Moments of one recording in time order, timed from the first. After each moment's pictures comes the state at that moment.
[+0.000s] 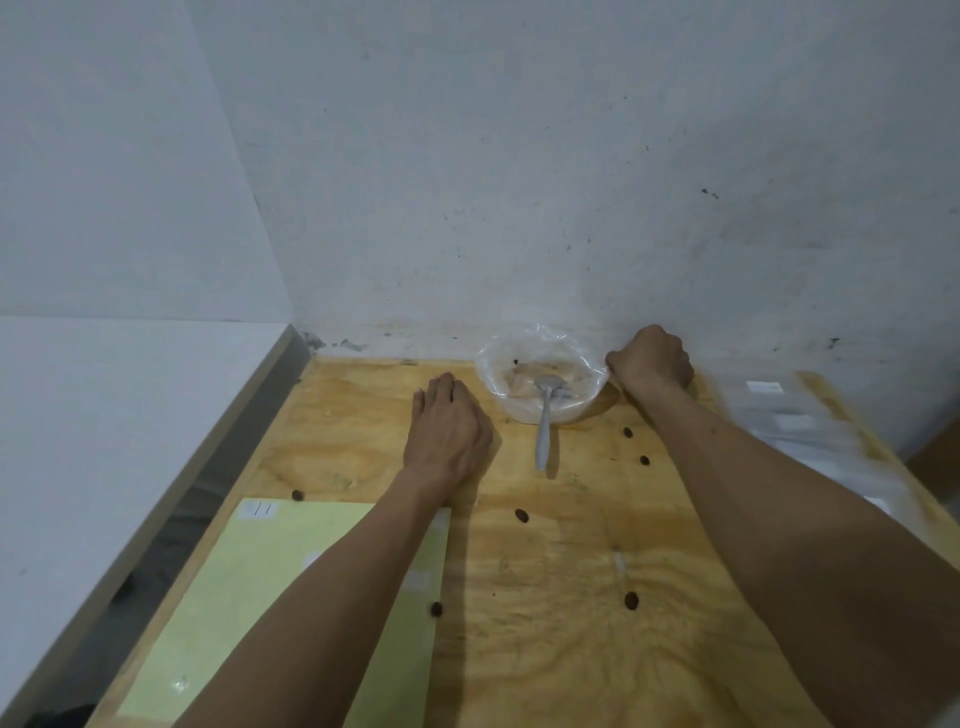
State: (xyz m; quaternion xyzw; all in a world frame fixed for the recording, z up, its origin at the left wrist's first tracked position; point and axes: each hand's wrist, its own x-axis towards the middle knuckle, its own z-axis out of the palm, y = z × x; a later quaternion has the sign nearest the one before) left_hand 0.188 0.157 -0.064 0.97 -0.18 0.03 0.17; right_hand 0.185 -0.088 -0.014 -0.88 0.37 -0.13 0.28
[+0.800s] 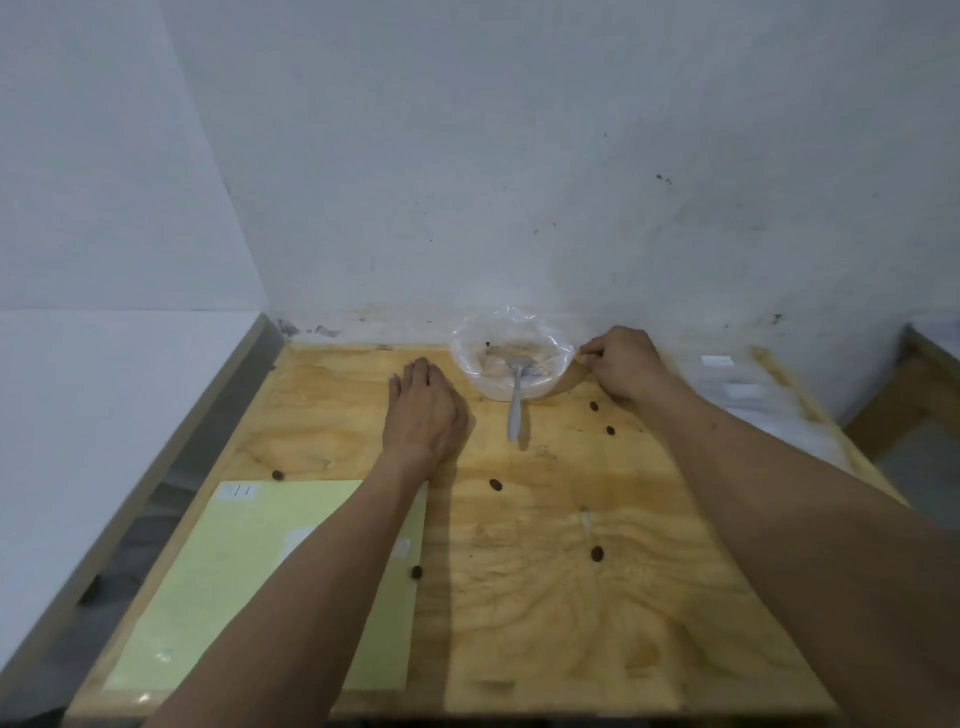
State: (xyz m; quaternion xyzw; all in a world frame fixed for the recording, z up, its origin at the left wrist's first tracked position) left_hand 0.183 0.156 -0.068 0.97 -0.18 0.04 0.13; right_hand 0.145 -0.103 -0.021 -0.94 0.20 -0.08 0.26
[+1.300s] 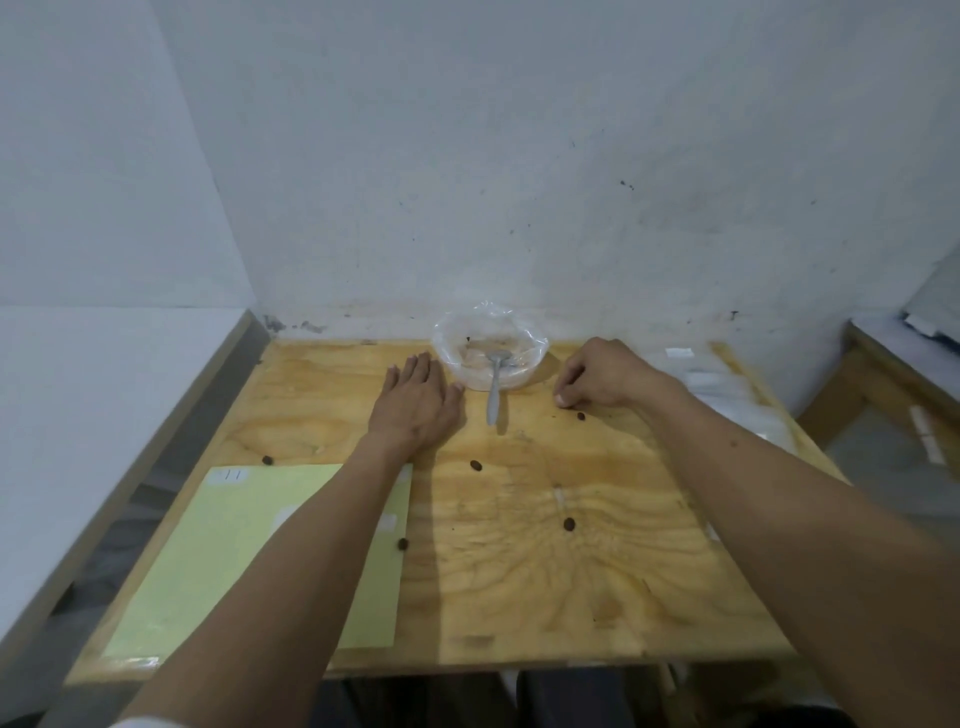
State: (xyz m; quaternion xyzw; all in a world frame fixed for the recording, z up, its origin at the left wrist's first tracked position) left_hand 0.170 0.159 -0.053 0.96 -0.25 -0.04 0.13; right_hand 0.087 -0.080 0.014 -0.94 0.15 0.05 0.28
